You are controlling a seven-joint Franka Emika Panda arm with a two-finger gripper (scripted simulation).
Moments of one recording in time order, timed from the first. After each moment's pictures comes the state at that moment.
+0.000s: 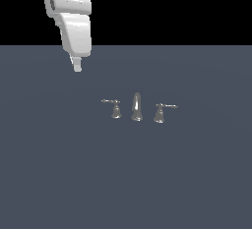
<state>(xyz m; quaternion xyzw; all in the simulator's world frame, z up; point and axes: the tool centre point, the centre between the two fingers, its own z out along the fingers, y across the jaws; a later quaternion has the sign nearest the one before) -0.049 0.134 0.234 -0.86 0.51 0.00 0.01</state>
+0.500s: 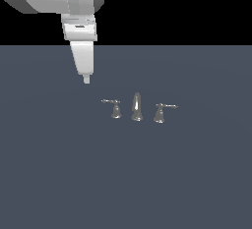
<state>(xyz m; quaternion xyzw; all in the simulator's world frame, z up) 0.000 0.127 0.186 -0.80 0.59 0.00 0.01</state>
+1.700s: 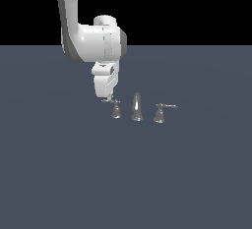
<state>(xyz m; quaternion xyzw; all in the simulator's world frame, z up) 0.103 0.070 0.079 -0.64 0.77 0.00 0.00</state>
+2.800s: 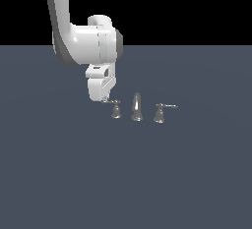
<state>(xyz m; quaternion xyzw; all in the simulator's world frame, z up) 0.079 0.083 0.077 -0.63 0.77 0.00 0.00</state>
